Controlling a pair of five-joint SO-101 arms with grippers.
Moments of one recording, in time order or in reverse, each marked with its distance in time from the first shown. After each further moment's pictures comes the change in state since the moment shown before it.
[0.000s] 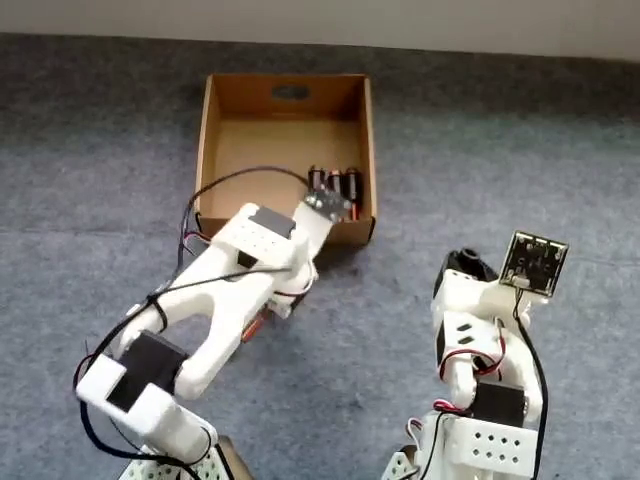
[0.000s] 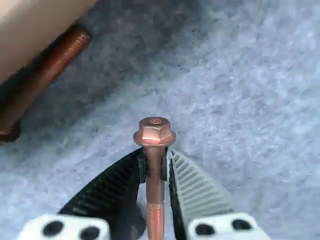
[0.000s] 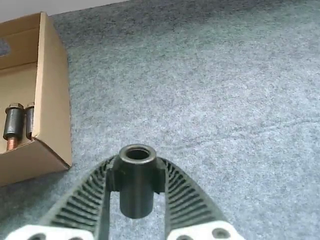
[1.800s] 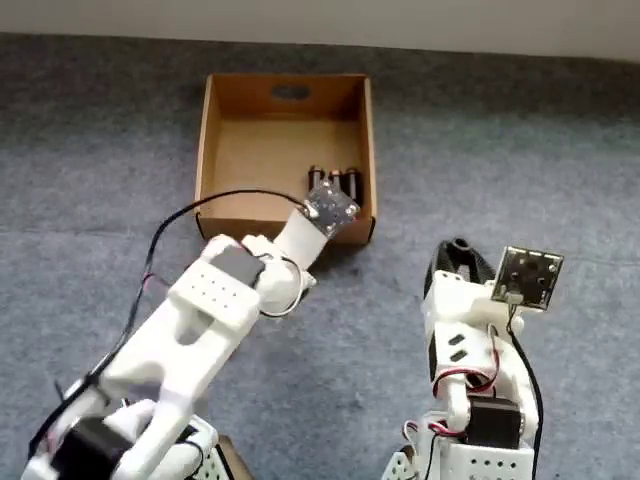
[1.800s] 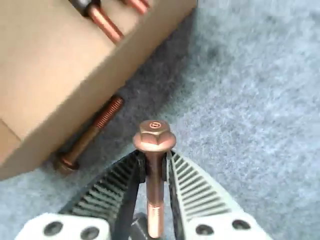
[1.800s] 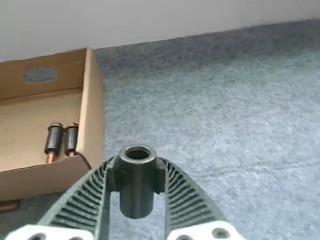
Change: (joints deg) left arm 1.3 -34.8 16.8 -13.2 -5.1; right arm -6.5 -10.6 0.0 1.7 0.0
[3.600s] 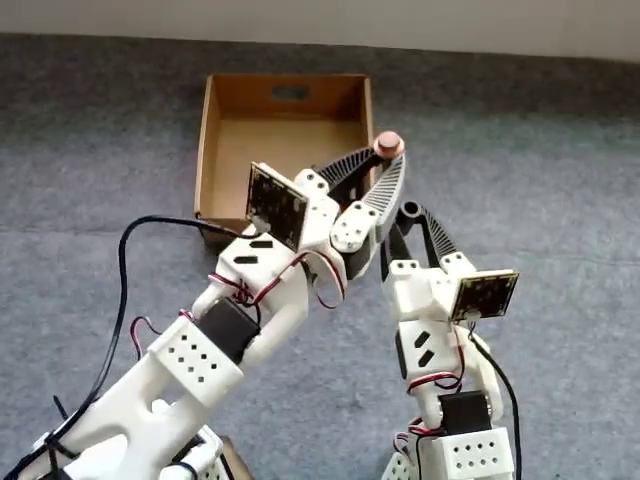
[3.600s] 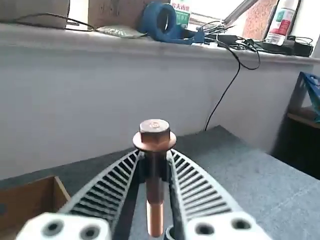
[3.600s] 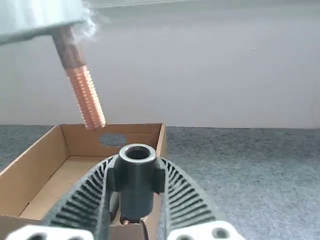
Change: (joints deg) left arm 12.1 -15.2 5.2 -56.2 22.2; right arm -11.8 -0.5 14.2 -35.3 1.4
